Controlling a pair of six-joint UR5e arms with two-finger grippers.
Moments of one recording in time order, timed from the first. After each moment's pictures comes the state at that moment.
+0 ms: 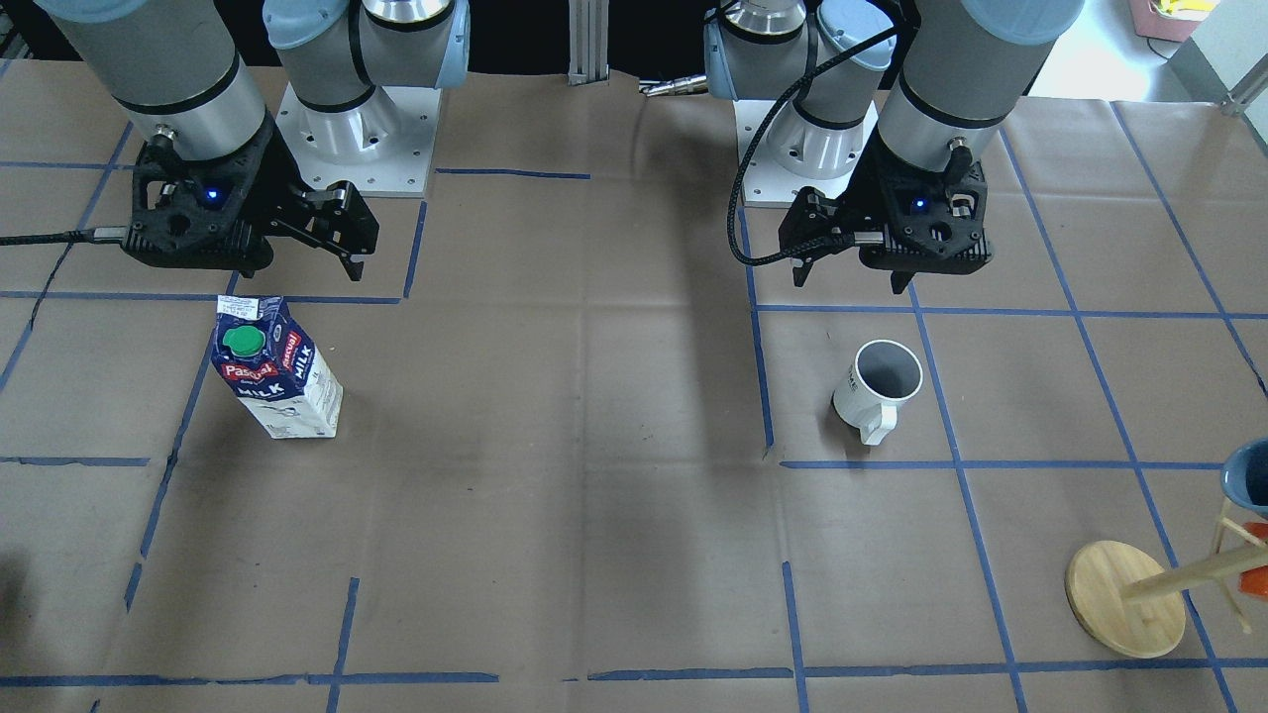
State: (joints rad) left arm -1.56 -1.56 -1.67 -1.48 1.56 0.08; right arm 1.57 -1.54 1.59 -1.58 -1.56 0.02
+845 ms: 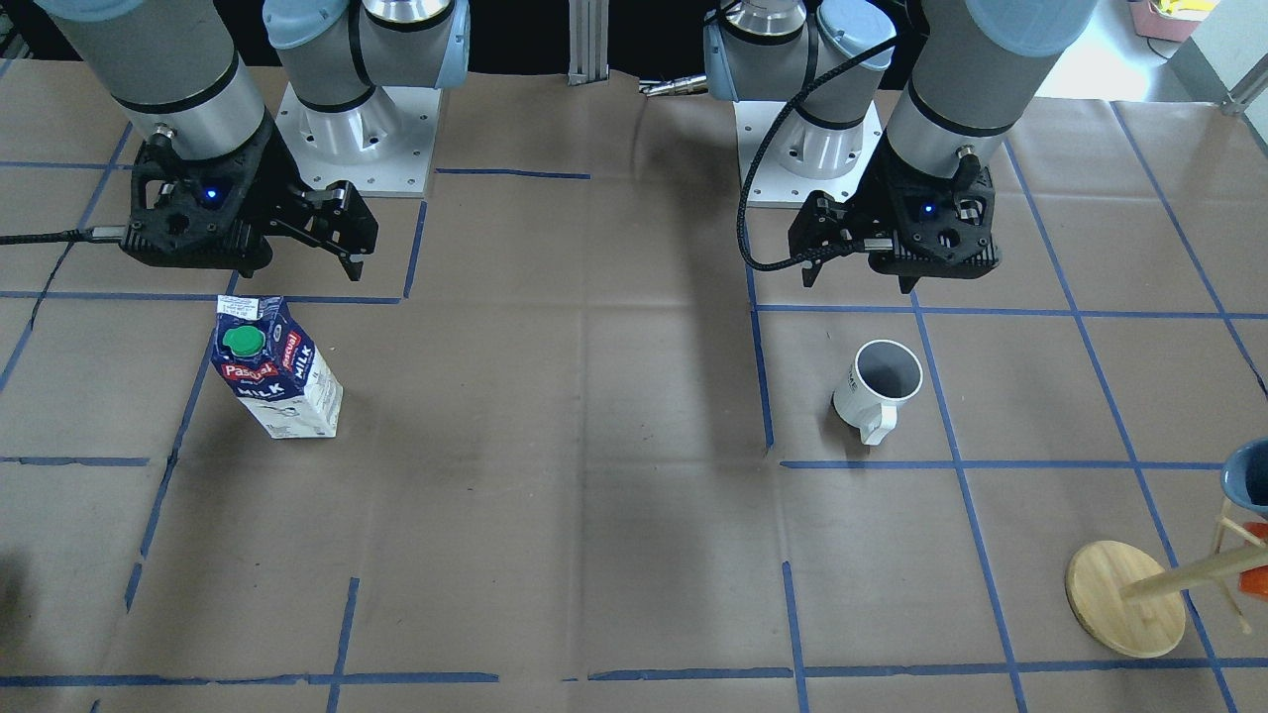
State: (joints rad) left arm -1.53 -1.56 -1.69 -1.49 1.57 0.09; right arm 1.57 -1.54 1.59 -1.58 -1.56 0.02
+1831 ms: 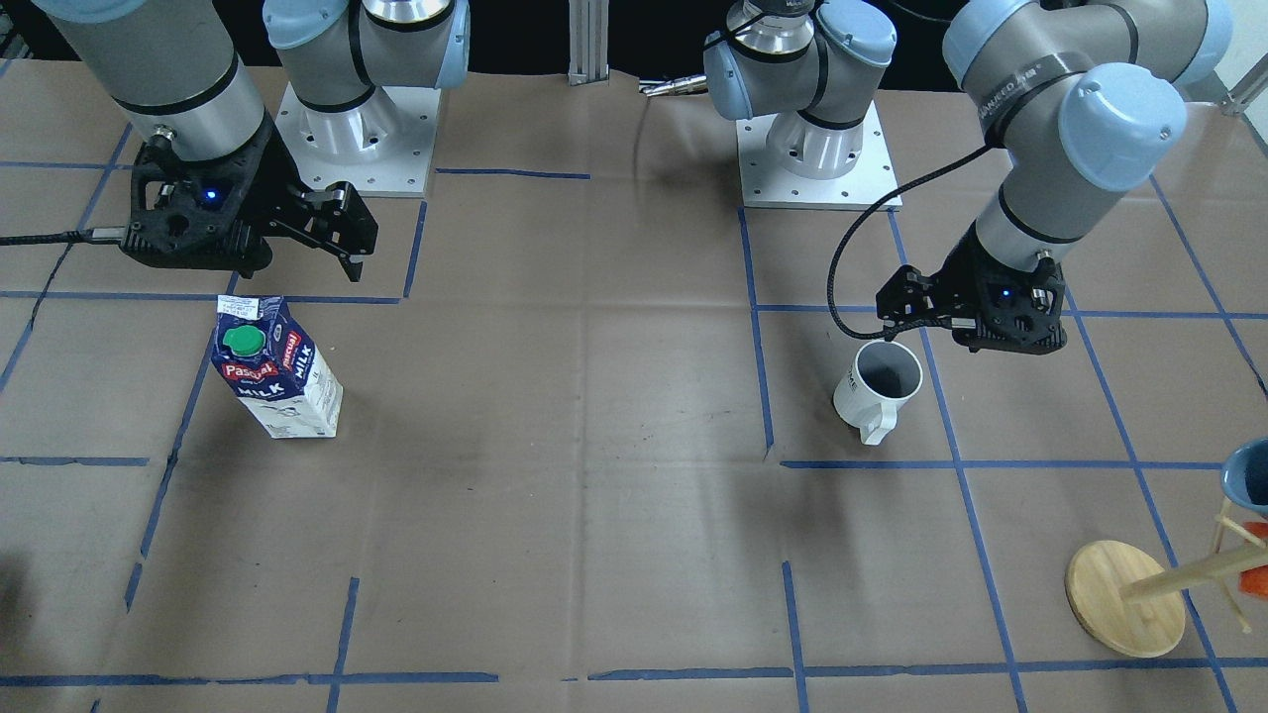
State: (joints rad) left arm -1.28 -1.61 -1.92 -1.22 1.57 0.45; right arm 1.57 -1.54 1.59 -1.58 -1.56 0.02
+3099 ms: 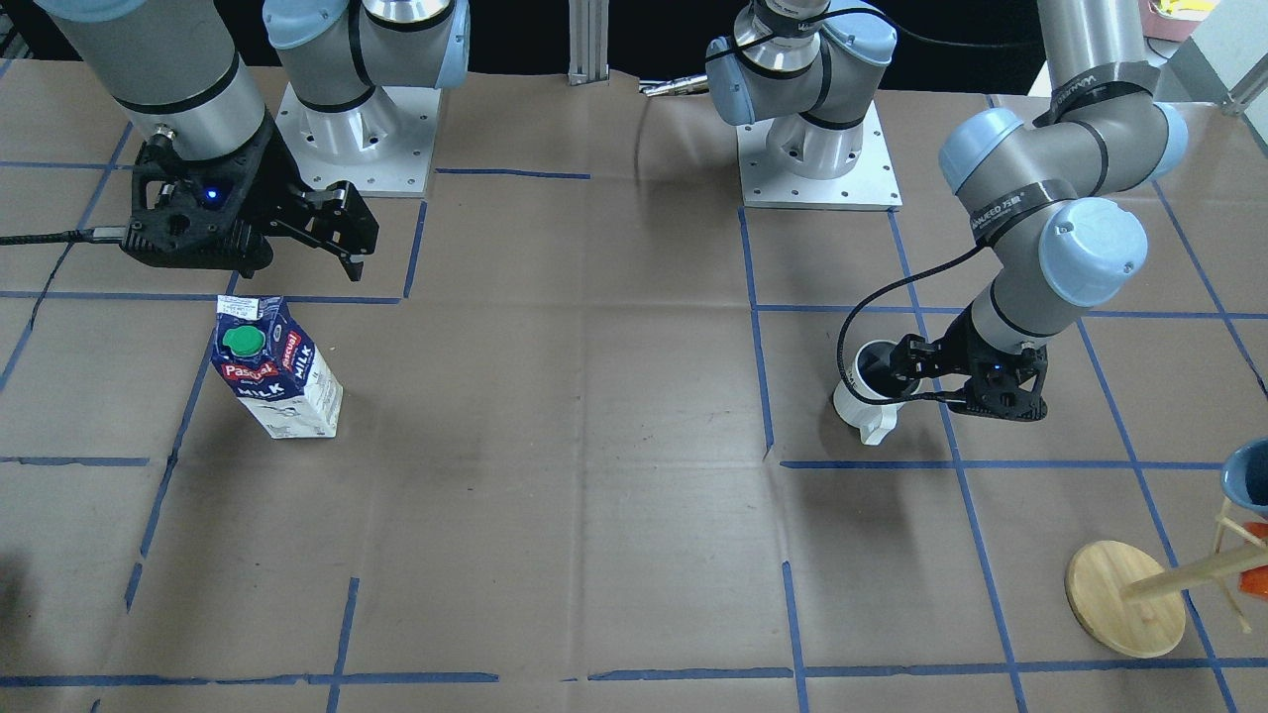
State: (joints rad) left arm -1.24 -1.76 -2.00 -1.05 1.65 0.48; right arm 1.57 -1.54 1.59 -1.58 -1.56 0.02
